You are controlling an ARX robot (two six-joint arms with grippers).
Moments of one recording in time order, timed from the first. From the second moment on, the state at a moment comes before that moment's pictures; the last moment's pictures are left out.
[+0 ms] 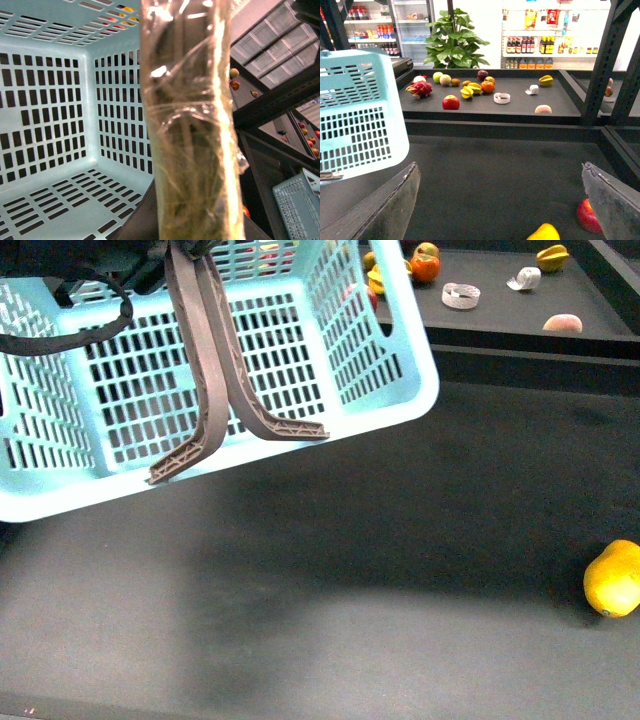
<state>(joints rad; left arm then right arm) -0.31 1.74 0.81 0.79 0.14 -0.54 0.00 0.00 0.00 0.00 0.00 0.00</state>
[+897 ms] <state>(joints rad) -0.41 1.80 0.75 0.90 0.33 -0.37 0.00 0.00 0.01 0.00 0.00 0.00</state>
